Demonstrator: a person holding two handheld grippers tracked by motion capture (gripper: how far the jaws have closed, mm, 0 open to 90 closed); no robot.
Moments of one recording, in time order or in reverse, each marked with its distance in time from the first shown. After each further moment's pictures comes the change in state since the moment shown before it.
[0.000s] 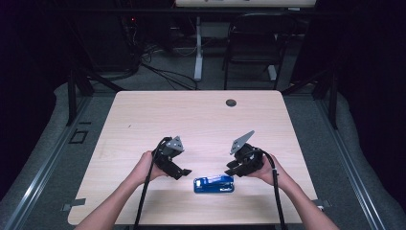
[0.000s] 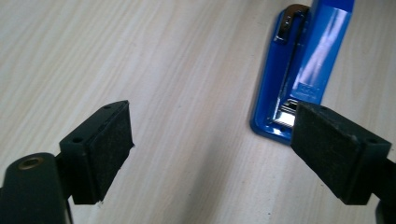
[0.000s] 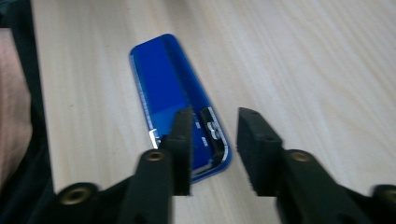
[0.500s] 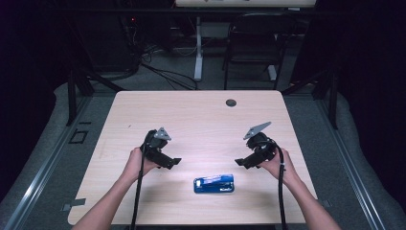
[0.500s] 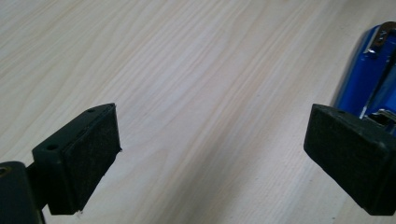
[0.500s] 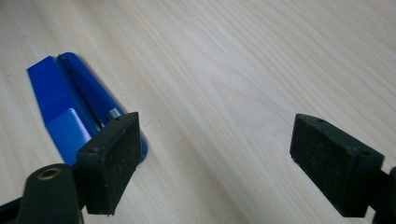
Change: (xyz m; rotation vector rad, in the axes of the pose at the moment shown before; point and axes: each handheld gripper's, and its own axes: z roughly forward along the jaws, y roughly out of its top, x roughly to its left) left arm 0.034 -0.021 -0.013 -0.029 0.167 -0.189; right arm -0.032 -0.016 -0.026 -0.055 -0.238 0.191
